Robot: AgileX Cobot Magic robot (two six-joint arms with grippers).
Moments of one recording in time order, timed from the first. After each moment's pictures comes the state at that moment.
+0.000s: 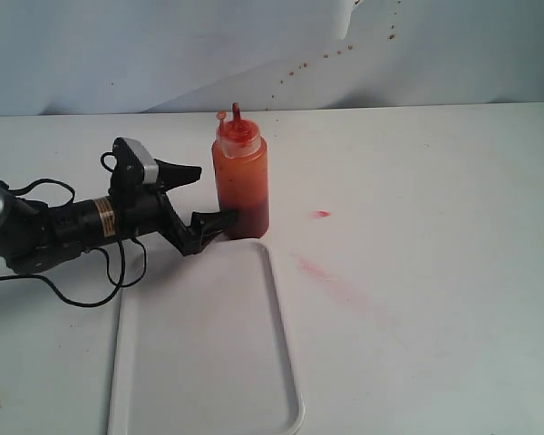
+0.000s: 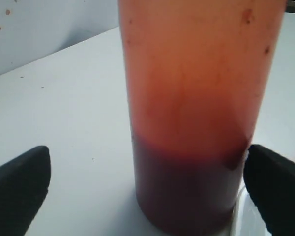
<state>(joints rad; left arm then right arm) -0.12 2.31 -1.07 0.97 -1.07 -0.36 -0.05 0.00 0.00 0.05 0.36 0.01</state>
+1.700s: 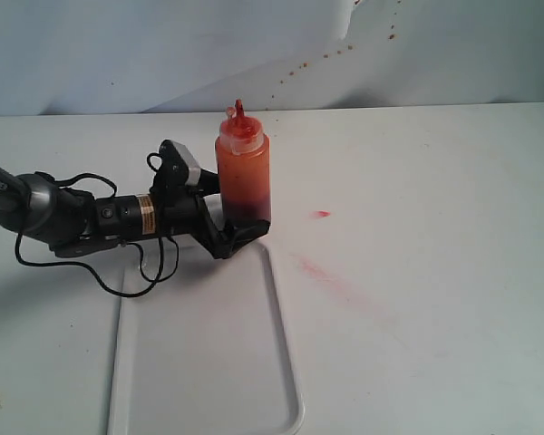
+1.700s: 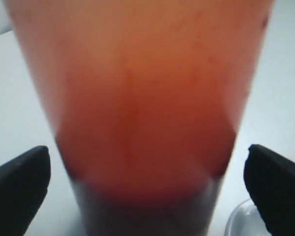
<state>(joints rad) -0.20 2.39 -1.23 1.07 -0.95 -0.50 -0.05 0.00 0.00 0.05 0.36 0.01</state>
